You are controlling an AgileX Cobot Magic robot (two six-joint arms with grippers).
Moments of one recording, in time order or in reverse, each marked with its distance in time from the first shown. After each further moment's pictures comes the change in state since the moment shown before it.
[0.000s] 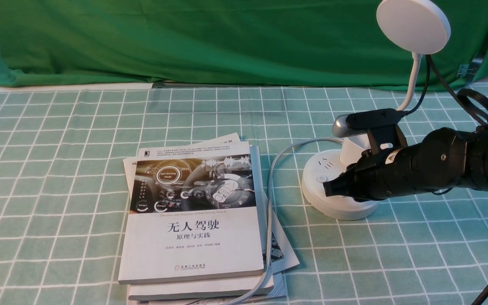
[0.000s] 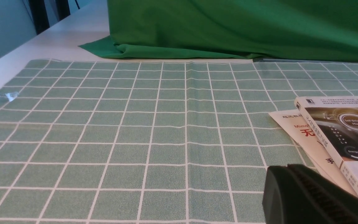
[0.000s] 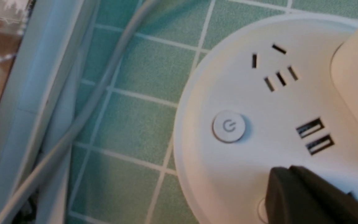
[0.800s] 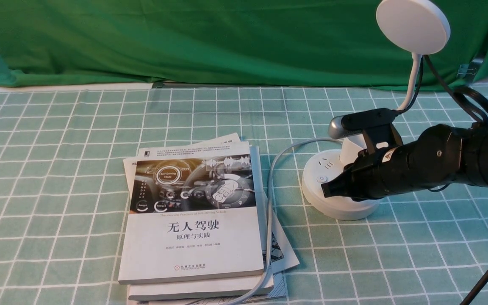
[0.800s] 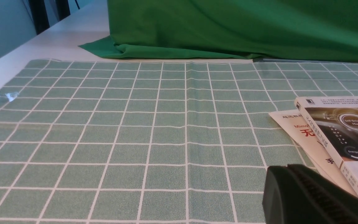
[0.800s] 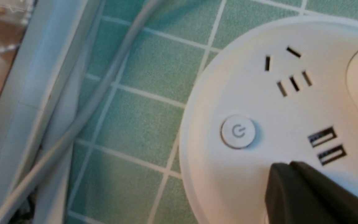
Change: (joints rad) right arm 0.000 0.040 -0.024 -0.007 0.035 -0.035; left arm 0.000 0.000 0.000 0.000 0.000 0.000
